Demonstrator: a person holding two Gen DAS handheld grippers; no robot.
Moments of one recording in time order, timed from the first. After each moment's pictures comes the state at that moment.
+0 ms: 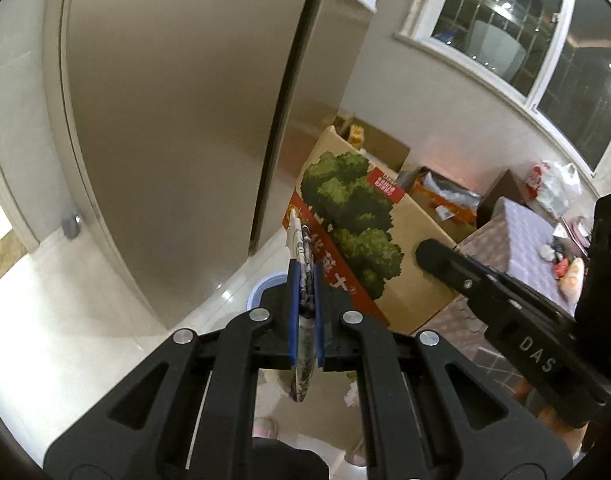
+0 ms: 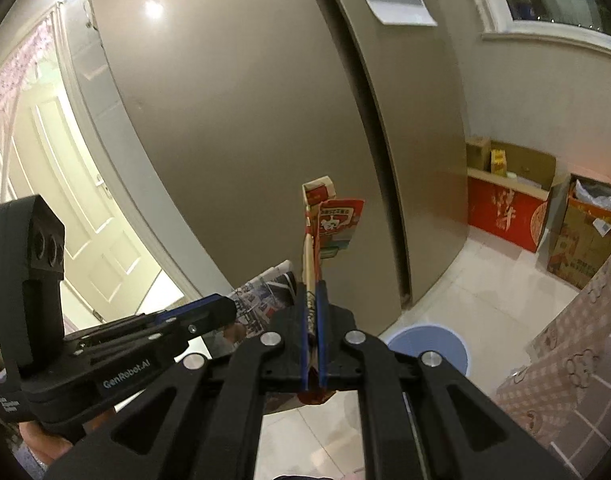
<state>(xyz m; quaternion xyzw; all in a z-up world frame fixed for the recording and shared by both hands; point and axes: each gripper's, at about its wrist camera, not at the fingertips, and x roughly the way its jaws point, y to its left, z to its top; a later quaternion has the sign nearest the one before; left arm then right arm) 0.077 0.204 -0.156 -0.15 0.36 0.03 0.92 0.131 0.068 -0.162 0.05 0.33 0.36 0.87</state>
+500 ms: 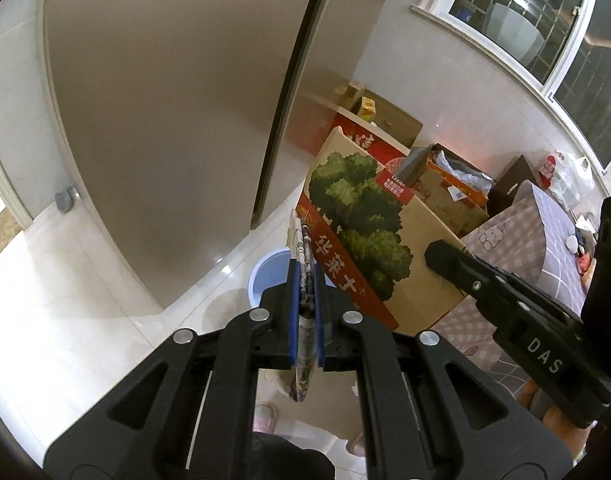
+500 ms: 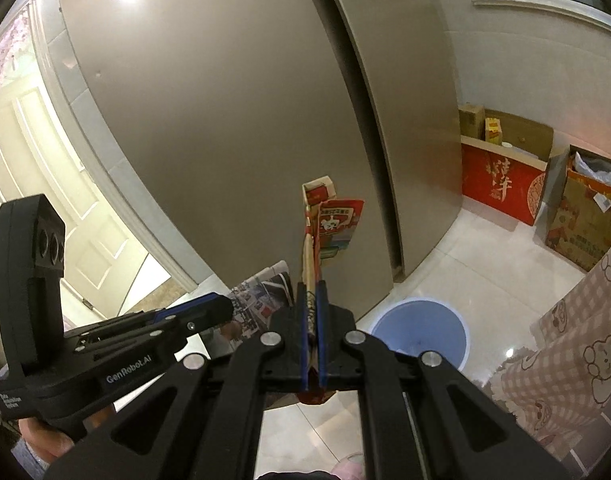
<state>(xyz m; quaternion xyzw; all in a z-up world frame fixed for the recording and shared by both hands) 0.106 0.217 -0.204 -0.17 0.40 0.03 0.90 0.159 0.076 -0.205 0.05 0.38 0.34 0.86</state>
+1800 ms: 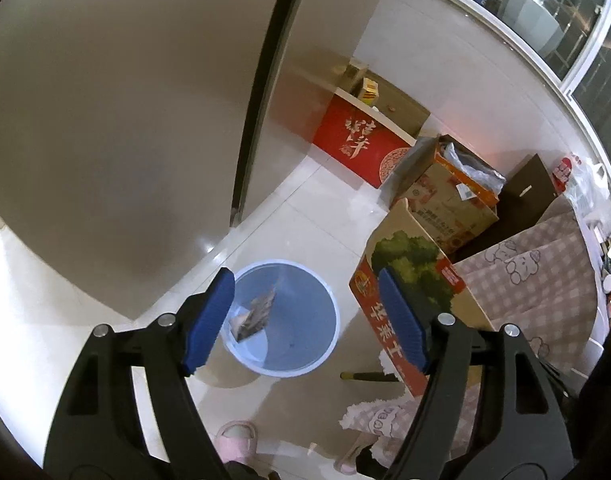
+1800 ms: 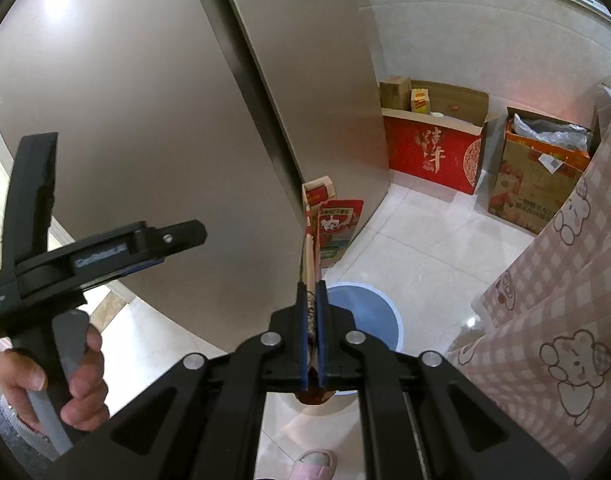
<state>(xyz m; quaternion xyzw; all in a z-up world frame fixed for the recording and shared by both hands) 0.216 0.208 -0.262 -0.19 0.43 0.02 0.88 0.226 0.019 -0.272 0.05 0.41 0.23 0.88</state>
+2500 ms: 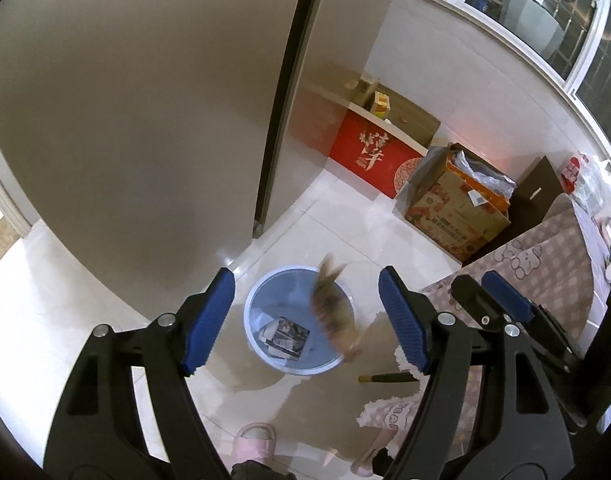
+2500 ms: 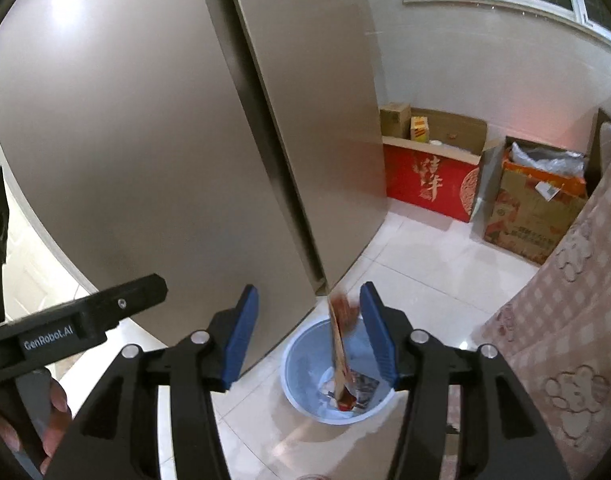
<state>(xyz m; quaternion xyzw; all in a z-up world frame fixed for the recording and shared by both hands) 0.184 0.206 -0.233 -0.15 0.41 0.06 0.90 0.229 0.030 -0.254 0.04 0.37 0.22 0.90</state>
